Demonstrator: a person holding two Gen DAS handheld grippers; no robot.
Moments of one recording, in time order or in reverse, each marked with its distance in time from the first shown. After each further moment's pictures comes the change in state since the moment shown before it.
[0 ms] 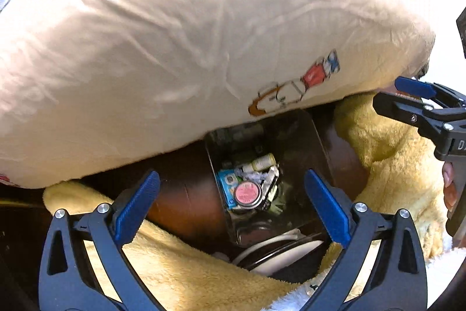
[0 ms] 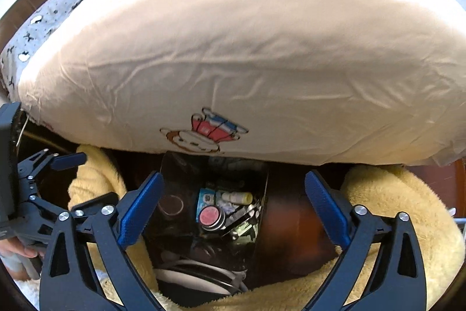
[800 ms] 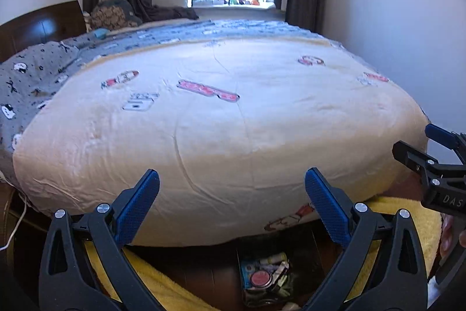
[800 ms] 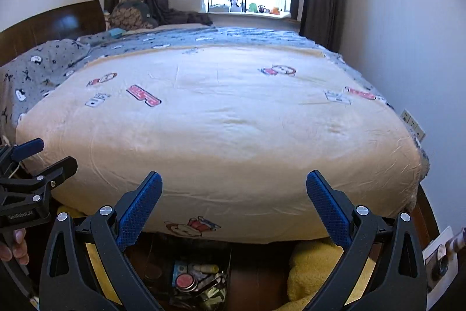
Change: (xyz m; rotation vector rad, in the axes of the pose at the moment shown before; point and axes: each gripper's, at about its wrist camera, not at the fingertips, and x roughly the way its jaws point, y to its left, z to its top) left arm -0.163 -0.007 0.038 -0.083 -0.522 0.181; right arm -0.147 0.033 0.032 -0.056 -0.452 -0.209
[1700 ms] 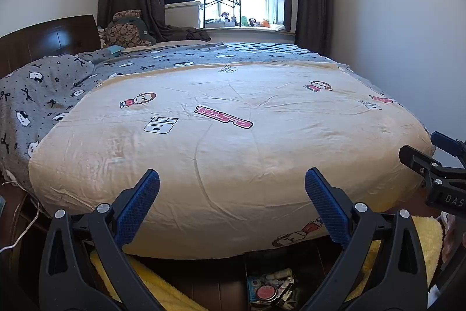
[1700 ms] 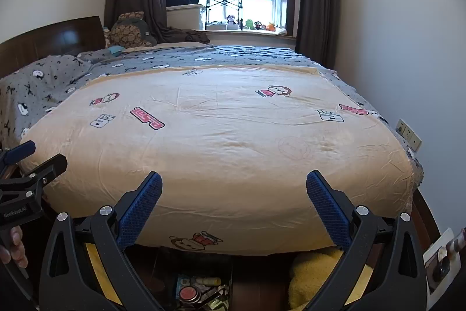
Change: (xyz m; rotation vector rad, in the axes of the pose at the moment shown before) left arm -0.032 0.009 0.010 -0.017 -0.098 0.043; right arm -0.026 0.004 0.011 0.021 -0.079 -0.012
